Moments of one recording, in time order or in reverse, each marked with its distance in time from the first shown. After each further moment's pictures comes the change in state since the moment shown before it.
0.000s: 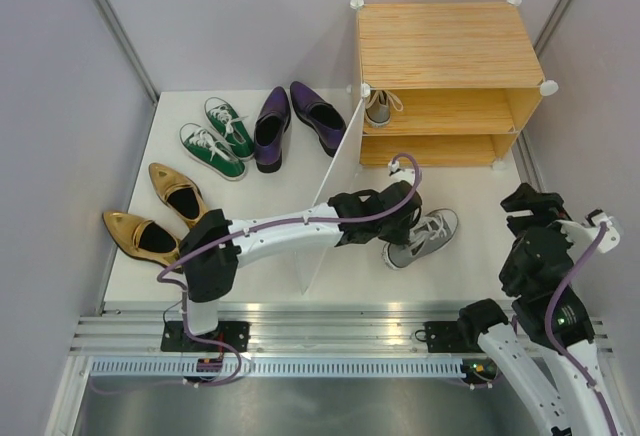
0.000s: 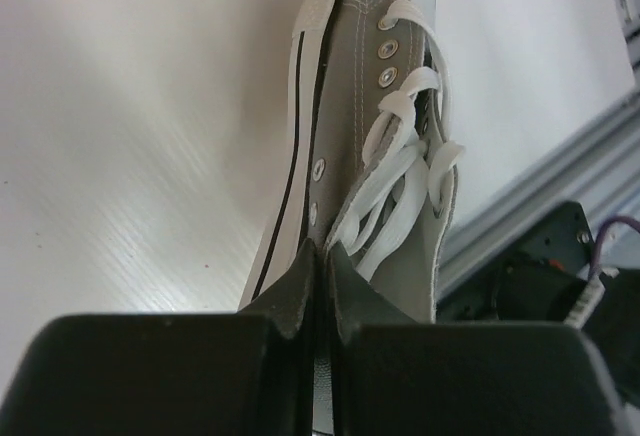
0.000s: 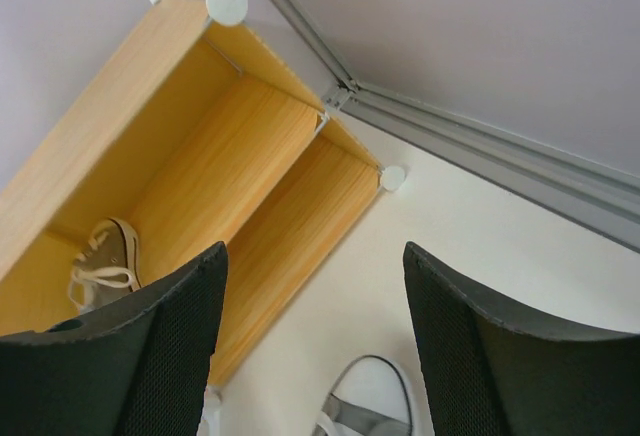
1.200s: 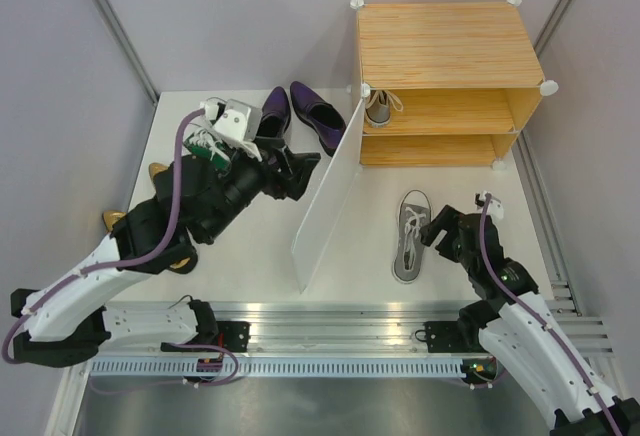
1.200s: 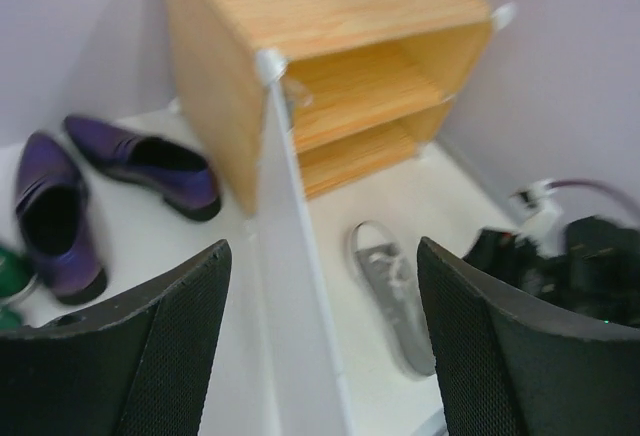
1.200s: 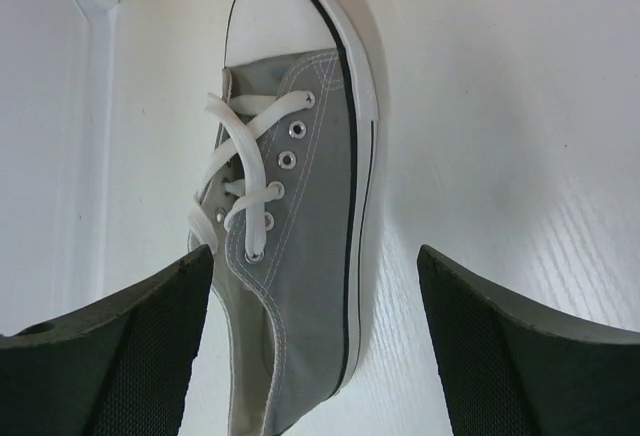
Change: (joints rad) left arm 0.053 -0.814 -0.049 0.009 -0.301 0.458; right arm 0.003 0.225 -0.356 0.006 -0.748 0.012
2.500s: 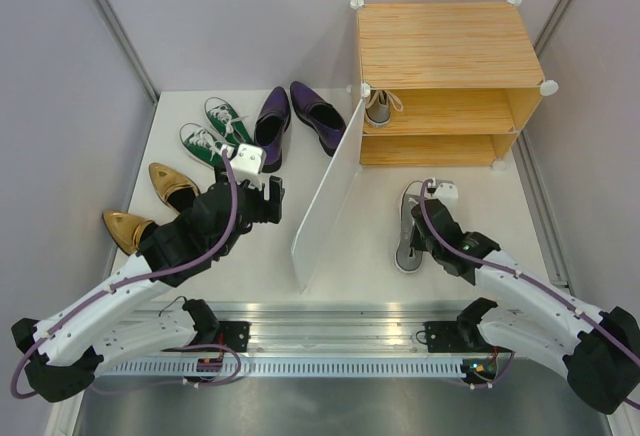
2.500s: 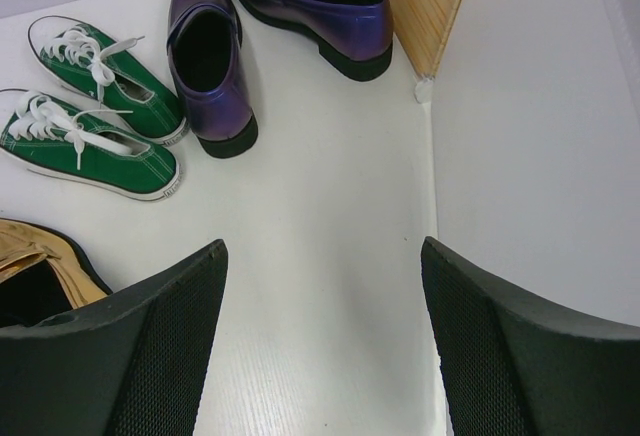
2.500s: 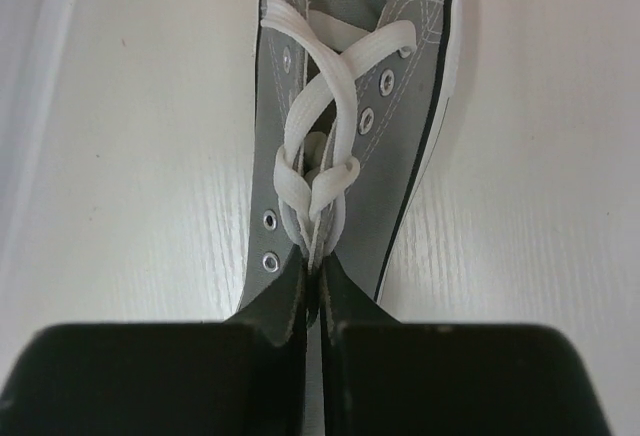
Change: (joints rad) left arm 0.231 -0.217 -0.529 -0.044 -0.077 0.044; right arm 0.286 0.397 0.103 0.104 0.185 -0.106
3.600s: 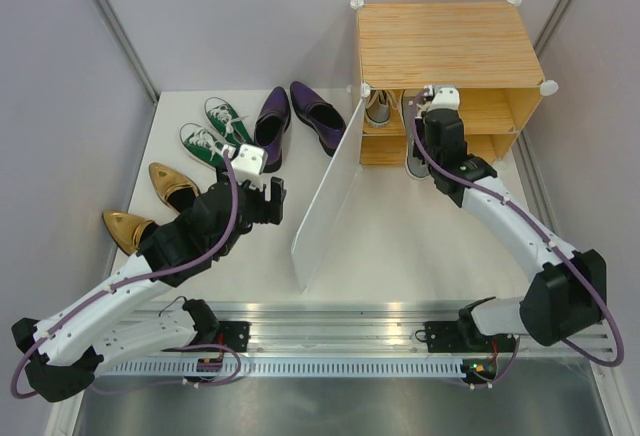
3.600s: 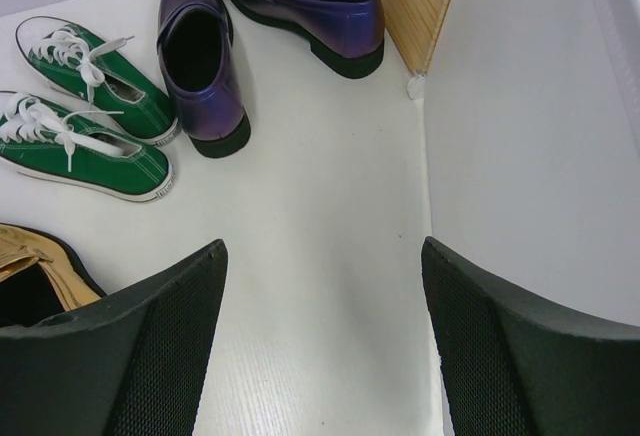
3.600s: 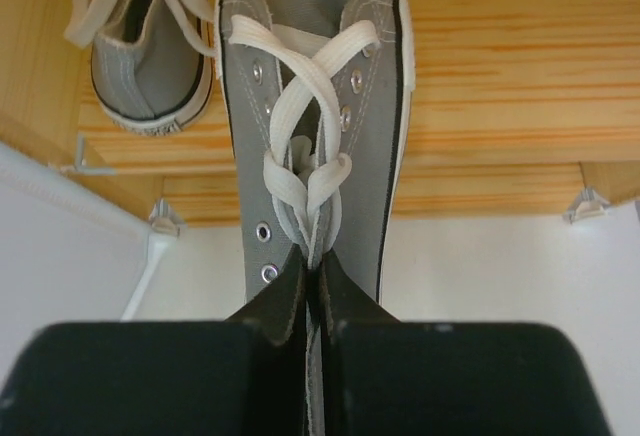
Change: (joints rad) left arm 0.000 0.001 0.000 0.000 0.020 0.003; right arm -0.252 0.375 0.555 0.220 -0.019 -0.459
